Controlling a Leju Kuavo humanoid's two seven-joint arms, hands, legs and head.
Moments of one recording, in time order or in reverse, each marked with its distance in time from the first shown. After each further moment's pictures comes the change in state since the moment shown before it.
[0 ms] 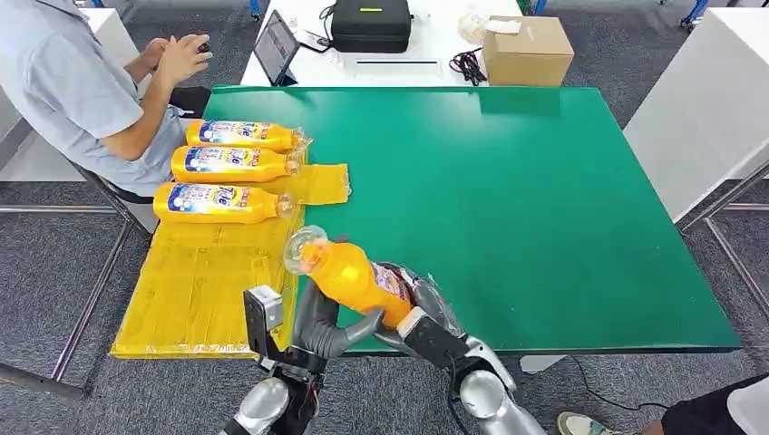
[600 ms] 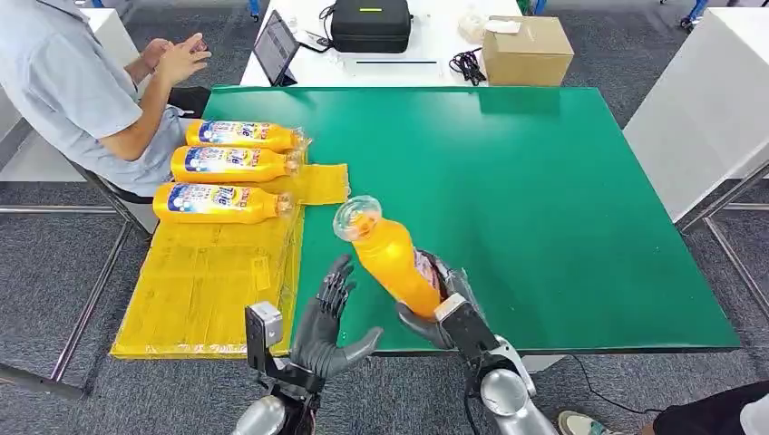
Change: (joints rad) left arm 0.056 0.023 -0.010 -0.026 -0.013 -0.031 0.004; right arm 0.047 -0.001 -0.112 -0.054 -0.080 -0.001 -0.004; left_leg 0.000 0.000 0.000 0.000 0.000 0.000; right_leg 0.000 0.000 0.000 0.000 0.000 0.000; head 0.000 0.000
